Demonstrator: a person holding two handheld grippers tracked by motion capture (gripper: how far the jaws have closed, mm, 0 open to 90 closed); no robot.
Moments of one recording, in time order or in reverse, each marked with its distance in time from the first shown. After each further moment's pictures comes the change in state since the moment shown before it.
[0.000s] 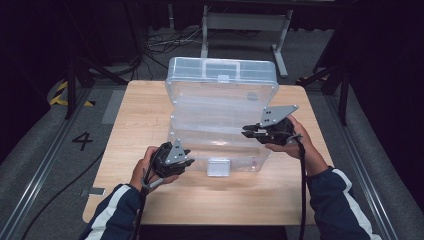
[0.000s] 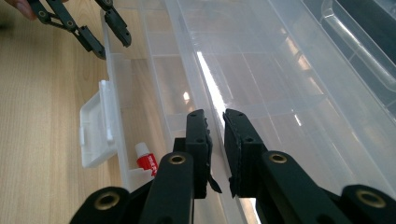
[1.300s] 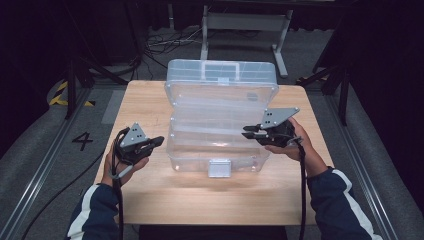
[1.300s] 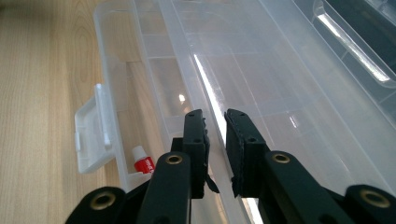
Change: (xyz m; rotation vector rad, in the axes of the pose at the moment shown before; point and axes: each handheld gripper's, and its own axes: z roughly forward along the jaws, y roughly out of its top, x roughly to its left) left arm 0.062 -0.028 -0.054 -0.168 0.099 -0.248; right arm 0.004 -0.002 -0.001 -0.010 -0.022 0.002
